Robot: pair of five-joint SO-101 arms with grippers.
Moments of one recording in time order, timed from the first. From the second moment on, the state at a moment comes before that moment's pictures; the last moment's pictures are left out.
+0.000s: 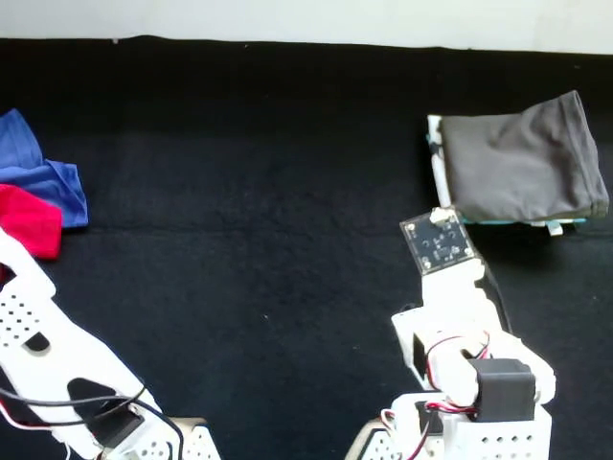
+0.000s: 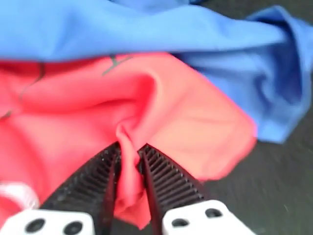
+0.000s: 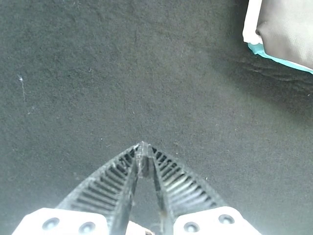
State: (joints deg) left arm -50.1 50.4 -61.1 87.2 -28.2; right arm -7.6 -73.7 45.0 92.4 18.9
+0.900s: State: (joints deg) left arm -9.1 -3.1 -69.7 102.1 -23.1; right arm -7.6 -73.8 48.0 90.8 18.9
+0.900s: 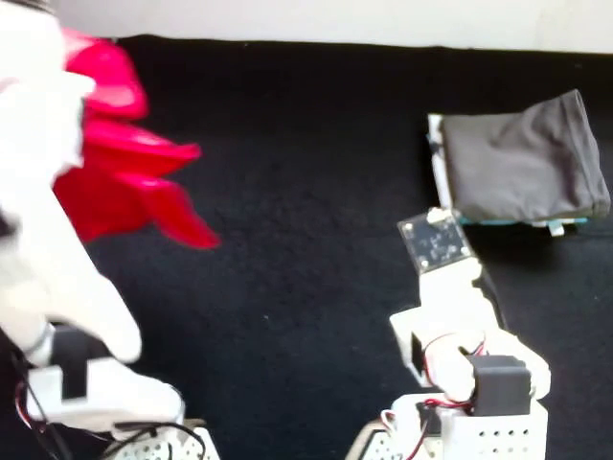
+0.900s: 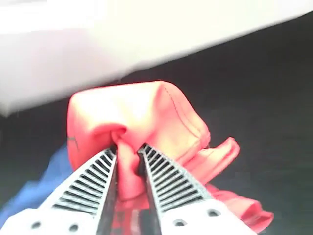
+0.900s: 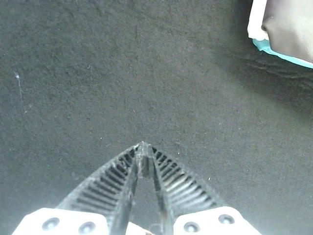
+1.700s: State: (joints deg) left arm -29.8 22.0 -15.0 91.2 -12.9; right arm -7.6 -73.8 48.0 86.1 18.9
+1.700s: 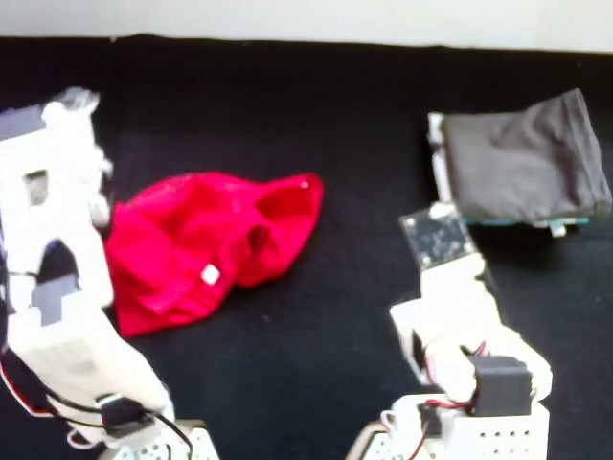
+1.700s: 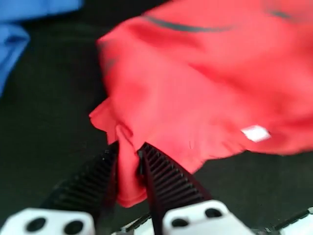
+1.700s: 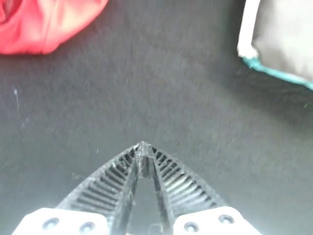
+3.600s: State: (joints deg) left arm -20.1 2.9 33.2 62.3 -40.0; right arm -7.6 -64.1 49.5 74.1 18.9
